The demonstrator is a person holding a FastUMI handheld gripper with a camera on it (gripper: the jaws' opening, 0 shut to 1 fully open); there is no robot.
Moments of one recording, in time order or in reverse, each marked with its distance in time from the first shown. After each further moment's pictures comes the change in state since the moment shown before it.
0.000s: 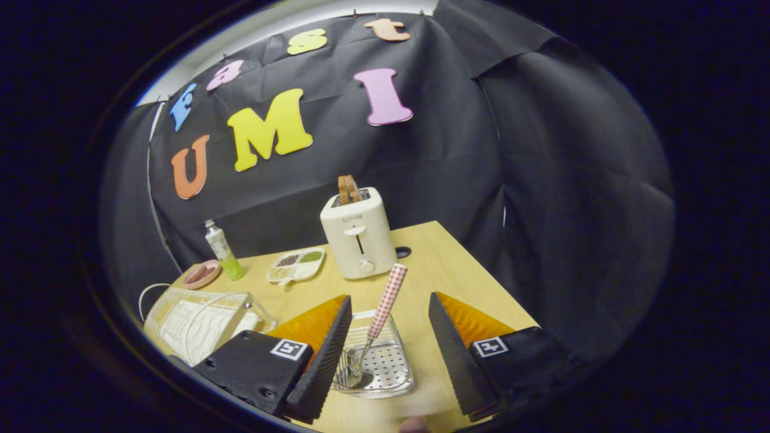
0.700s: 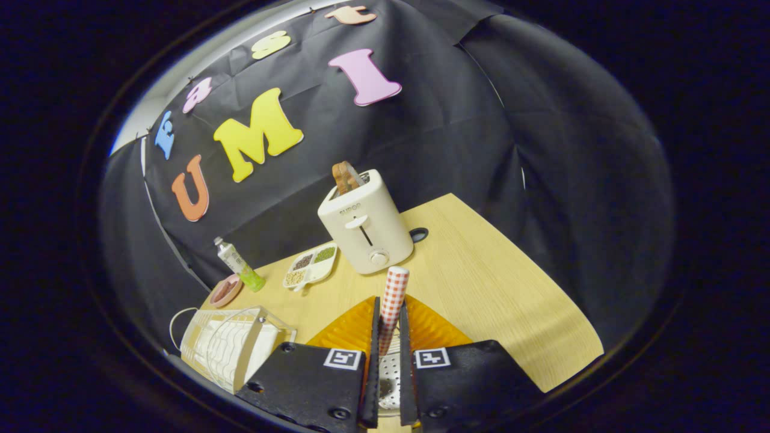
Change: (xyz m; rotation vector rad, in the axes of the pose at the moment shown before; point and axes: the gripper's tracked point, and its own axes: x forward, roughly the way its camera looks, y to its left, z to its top) arm 0.023 0.002 -0.003 0.154 0.107 0.100
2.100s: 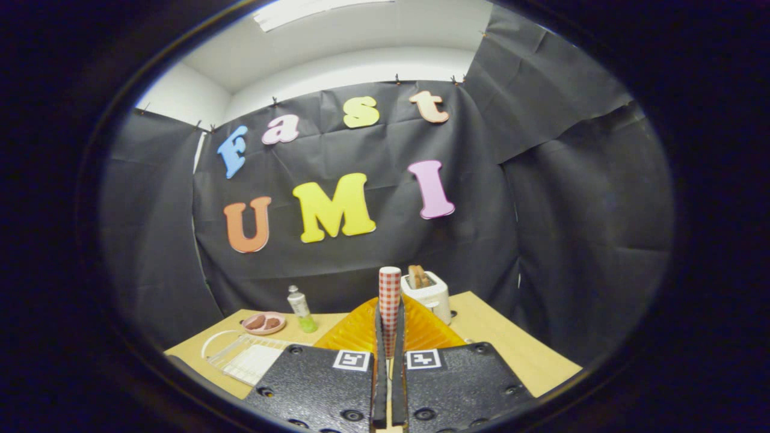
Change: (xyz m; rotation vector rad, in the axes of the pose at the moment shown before) arm -0.221 0.222 -0.020 -0.253 -0.438 -0.003
